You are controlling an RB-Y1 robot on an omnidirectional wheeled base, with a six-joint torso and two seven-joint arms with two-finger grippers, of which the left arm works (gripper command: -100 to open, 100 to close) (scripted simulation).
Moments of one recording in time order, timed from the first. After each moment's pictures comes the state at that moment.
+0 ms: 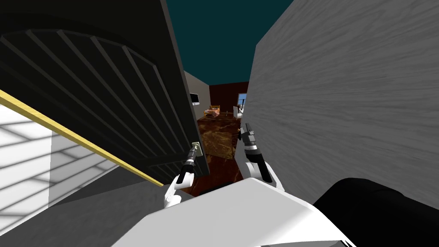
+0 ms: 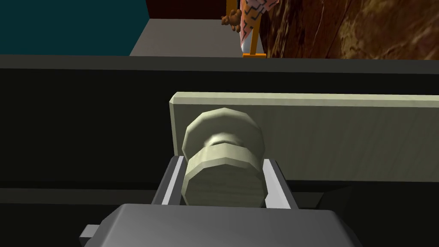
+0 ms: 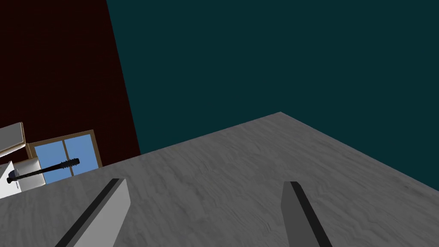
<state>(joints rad) 0.02 0.05 -0.06 -1.29 -0.04 -0.30 0.06</state>
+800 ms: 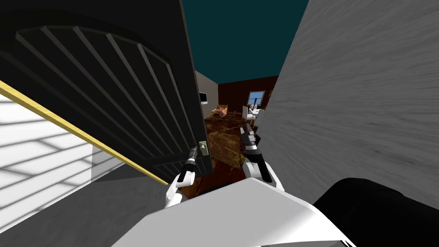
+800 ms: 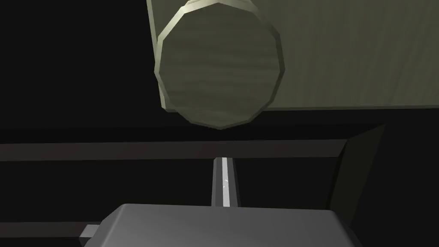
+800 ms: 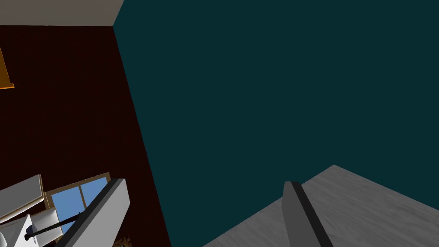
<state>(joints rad) 0.00 0.07 -0.10 -1.27 0.04 -0.31 -0.03</state>
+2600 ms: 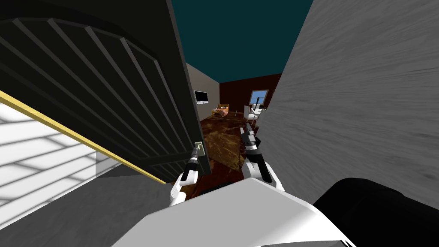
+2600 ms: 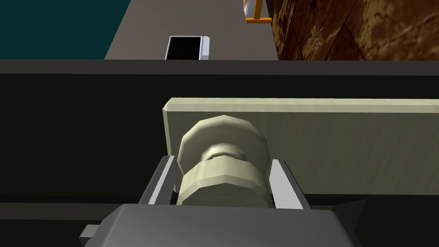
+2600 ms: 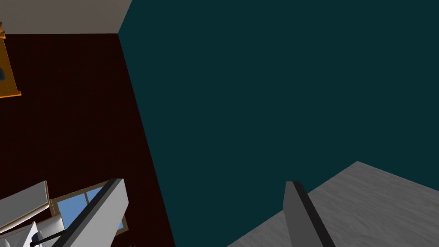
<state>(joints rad) 0.00 0.01 -0.10 -1.28 0.03 -0.31 -0.06</state>
